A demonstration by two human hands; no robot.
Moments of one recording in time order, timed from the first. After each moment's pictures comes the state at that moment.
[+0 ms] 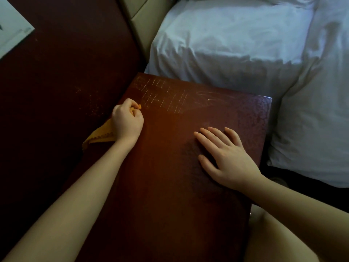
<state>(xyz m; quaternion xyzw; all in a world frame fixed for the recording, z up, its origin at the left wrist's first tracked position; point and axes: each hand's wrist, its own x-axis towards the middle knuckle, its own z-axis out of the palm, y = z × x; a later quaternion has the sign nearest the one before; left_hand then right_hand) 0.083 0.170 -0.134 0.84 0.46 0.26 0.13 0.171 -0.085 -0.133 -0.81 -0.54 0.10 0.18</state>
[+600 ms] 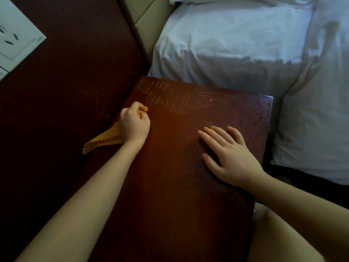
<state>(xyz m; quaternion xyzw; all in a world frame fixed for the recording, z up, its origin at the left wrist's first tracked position) 0.084 0.164 -0.135 0.84 0.46 0.25 0.14 0.171 -0.086 -0.132 -0.82 -0.54 0.10 0.17</state>
